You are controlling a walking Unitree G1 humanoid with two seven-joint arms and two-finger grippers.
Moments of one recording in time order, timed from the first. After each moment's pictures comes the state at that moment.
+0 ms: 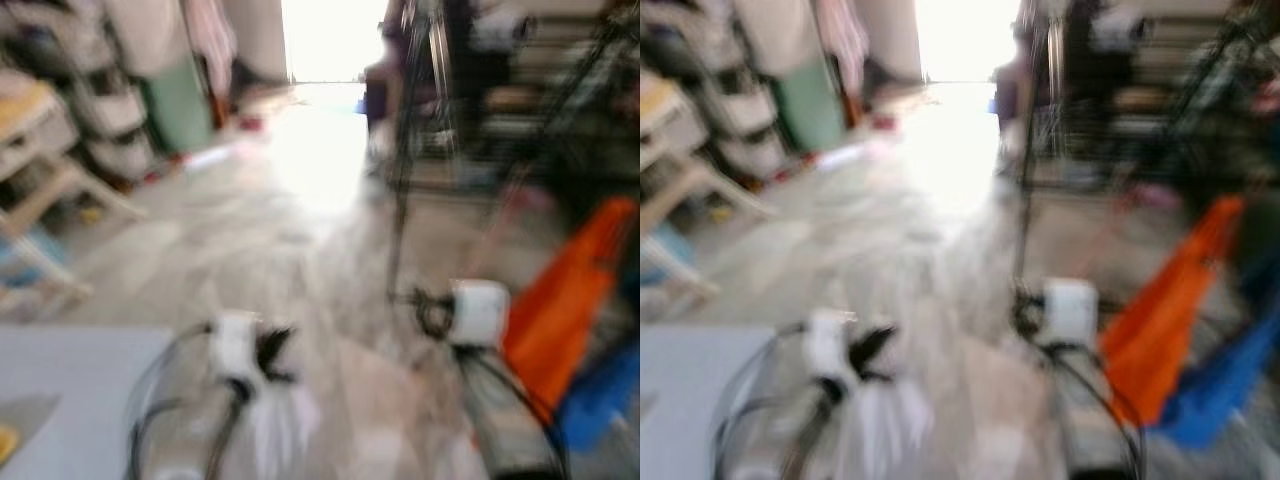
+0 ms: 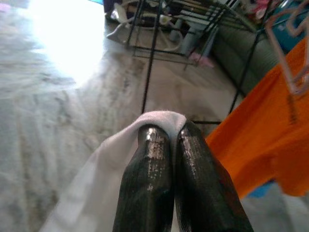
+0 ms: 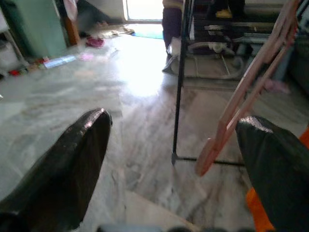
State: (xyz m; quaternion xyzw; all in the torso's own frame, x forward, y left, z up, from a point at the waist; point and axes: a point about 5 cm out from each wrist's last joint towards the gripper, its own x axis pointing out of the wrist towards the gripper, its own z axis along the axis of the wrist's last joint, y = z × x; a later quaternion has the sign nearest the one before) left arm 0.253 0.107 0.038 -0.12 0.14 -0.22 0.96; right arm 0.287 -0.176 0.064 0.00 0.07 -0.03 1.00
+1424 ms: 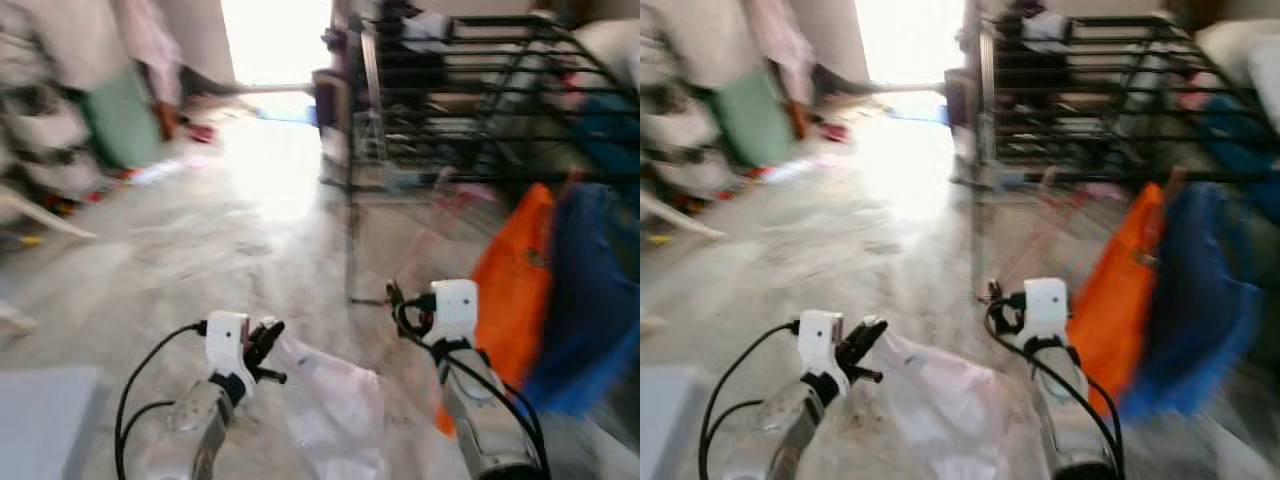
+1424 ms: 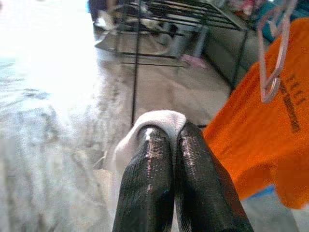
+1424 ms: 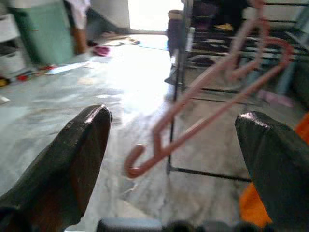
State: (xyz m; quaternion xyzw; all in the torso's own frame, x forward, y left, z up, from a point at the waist) left arm 0.253 0.121 0.038 -0.11 0.13 -0.20 0.97; right arm 0.290 -0.150 0.069 -0.02 0.05 0.05 1.00
